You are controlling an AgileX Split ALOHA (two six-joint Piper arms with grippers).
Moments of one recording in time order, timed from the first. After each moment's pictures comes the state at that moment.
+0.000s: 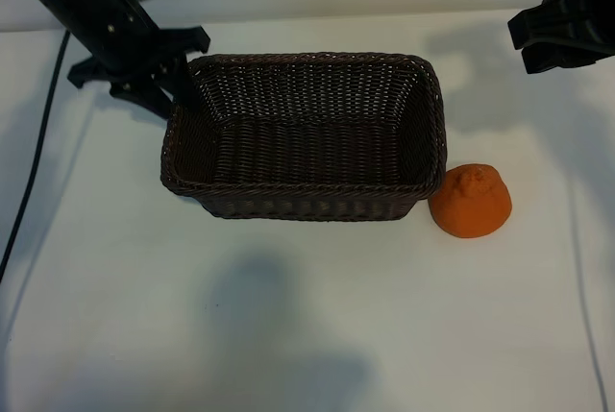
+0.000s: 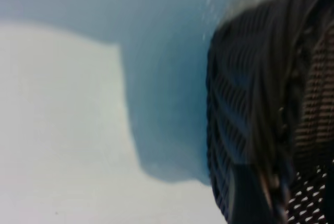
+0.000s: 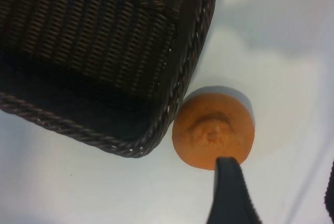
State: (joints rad) left arm -0.10 2.13 -1.74 -0.39 1.18 0.07; right arm 0.14 1.43 -1.33 0.15 1.04 -0.02
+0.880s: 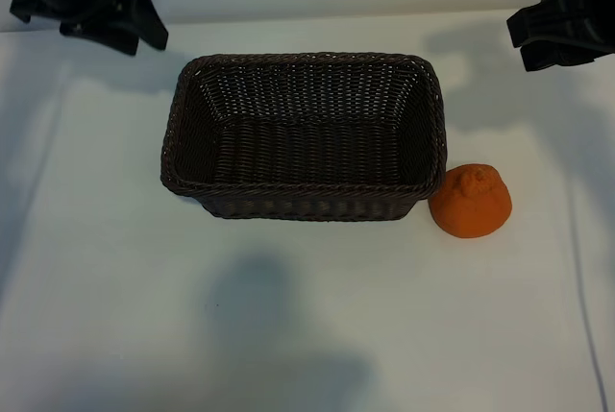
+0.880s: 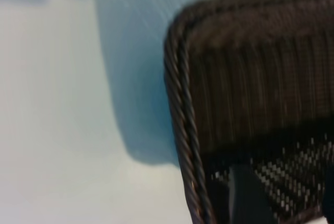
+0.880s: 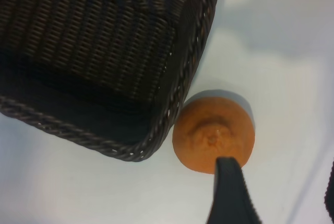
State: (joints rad) left arm -0.10 1.87 -1.69 -0.38 1.18 0.12; right arm 0.14 1.43 -1.33 0.15 1.03 -0.02
